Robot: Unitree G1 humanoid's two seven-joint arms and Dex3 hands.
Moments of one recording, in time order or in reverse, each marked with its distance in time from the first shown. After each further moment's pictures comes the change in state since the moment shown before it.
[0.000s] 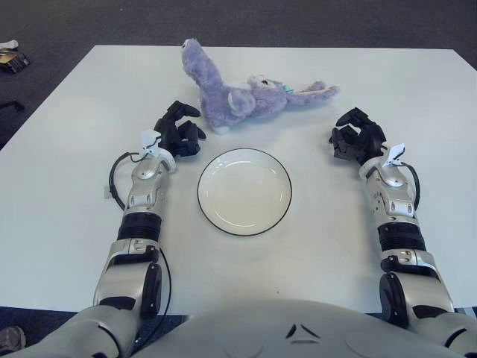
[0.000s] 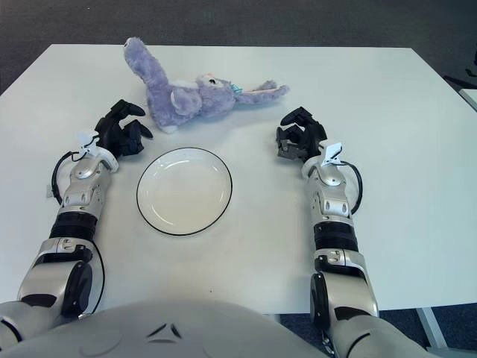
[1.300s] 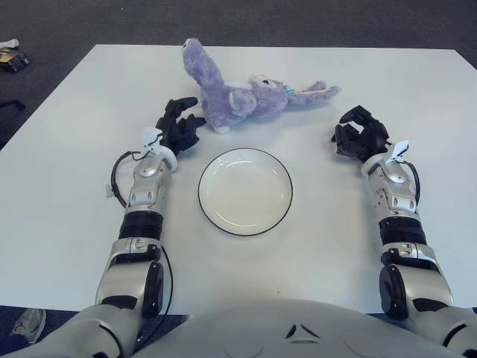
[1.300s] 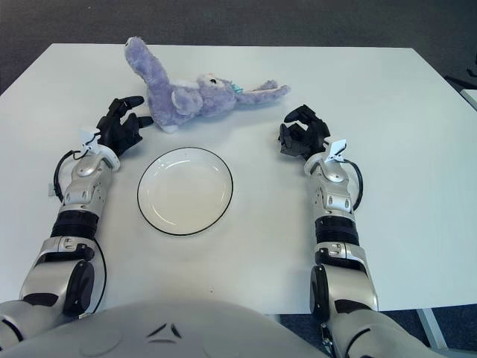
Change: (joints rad) left arm -0.008 -0.007 0.001 -0.048 -0.009 0.098 0.019; right arm -0.041 -0.004 -0.041 0.045 0.032 0.013 0.004
